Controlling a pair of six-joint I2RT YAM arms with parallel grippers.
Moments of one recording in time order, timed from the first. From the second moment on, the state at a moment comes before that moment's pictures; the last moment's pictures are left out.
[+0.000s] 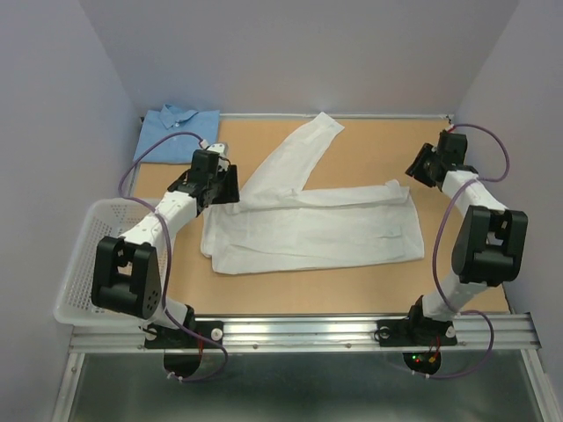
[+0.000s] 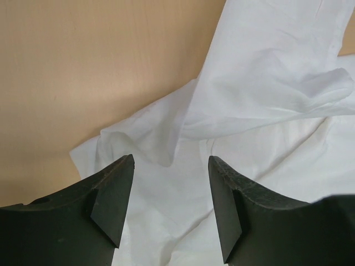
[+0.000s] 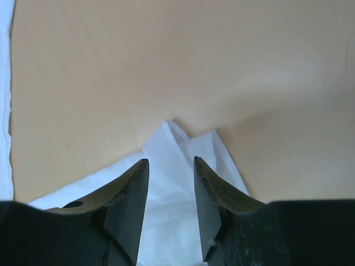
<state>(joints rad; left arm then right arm) -0.26 1.46 0.99 -0.33 0.00 -0.25 -0.18 1.63 1.10 -0.21 -0.06 0.41</state>
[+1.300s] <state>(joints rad) -0.19 1.71 0.99 -0.26 0.00 -0.48 -0.17 2.04 1.44 -0.35 -0.29 0.30</state>
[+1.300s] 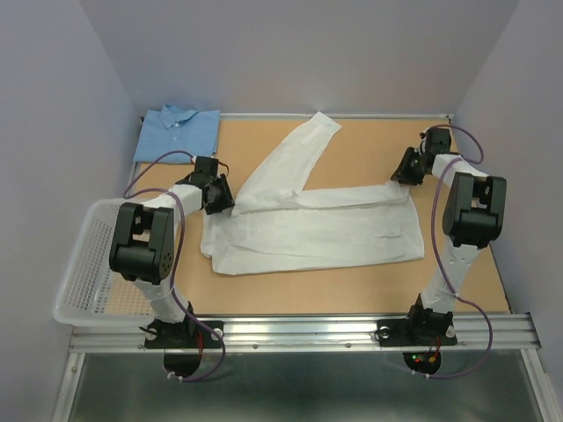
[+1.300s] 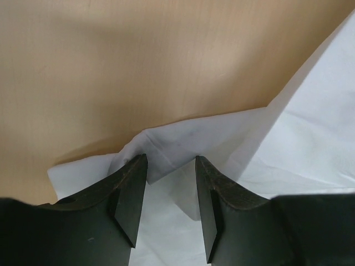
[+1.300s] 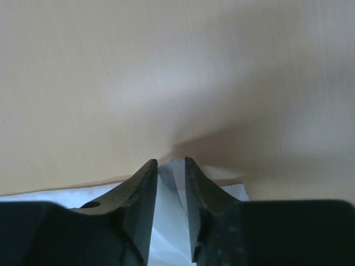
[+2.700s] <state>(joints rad) -0.14 1.61 0.96 -0.25 0.12 -0.50 -0.19 1.78 1.37 -0.40 -0.04 0.42</state>
